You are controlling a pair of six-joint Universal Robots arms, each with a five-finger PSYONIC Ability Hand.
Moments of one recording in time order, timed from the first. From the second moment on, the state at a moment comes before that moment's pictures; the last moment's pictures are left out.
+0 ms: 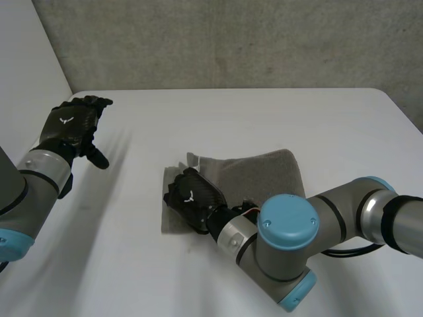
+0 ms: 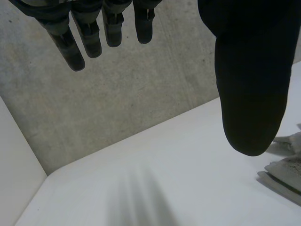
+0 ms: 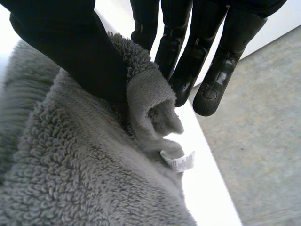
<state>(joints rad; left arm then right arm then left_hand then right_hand) 4.52 -1.81 -1.73 3.49 -1.45 3.24 2.34 -0.81 1.45 -0.56 1.24 2.40 0.17 0.17 0.17 0.17 0.03 0.95 1.18 1.19 1.19 0.98</state>
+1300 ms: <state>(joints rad) 4.11 -2.10 -1.61 3.39 -1.66 3.41 1.83 -1.08 1.77 -0.31 1.33 2.65 0.17 0.17 0.17 0.17 0.03 0.77 1.18 1.18 1.19 0.94</state>
